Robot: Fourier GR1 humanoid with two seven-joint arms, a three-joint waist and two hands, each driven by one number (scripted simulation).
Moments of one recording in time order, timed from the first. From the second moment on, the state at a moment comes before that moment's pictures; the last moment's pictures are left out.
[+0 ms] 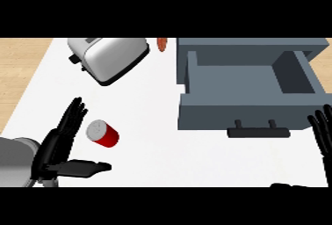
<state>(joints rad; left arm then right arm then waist) 0.07 0.09 0.06 -1.64 -0.01 -0.14 -0.04 0.23 -0.08 -0.20 -2.03 -0.06 0.16 0.03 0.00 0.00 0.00</state>
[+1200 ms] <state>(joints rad) -0.03 0.15 0.17 -1.12 -0.04 -0.19 -0.38 0.25 -0.03 -0.21 -2.09 -0.03 0.19 0.05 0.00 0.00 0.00</state>
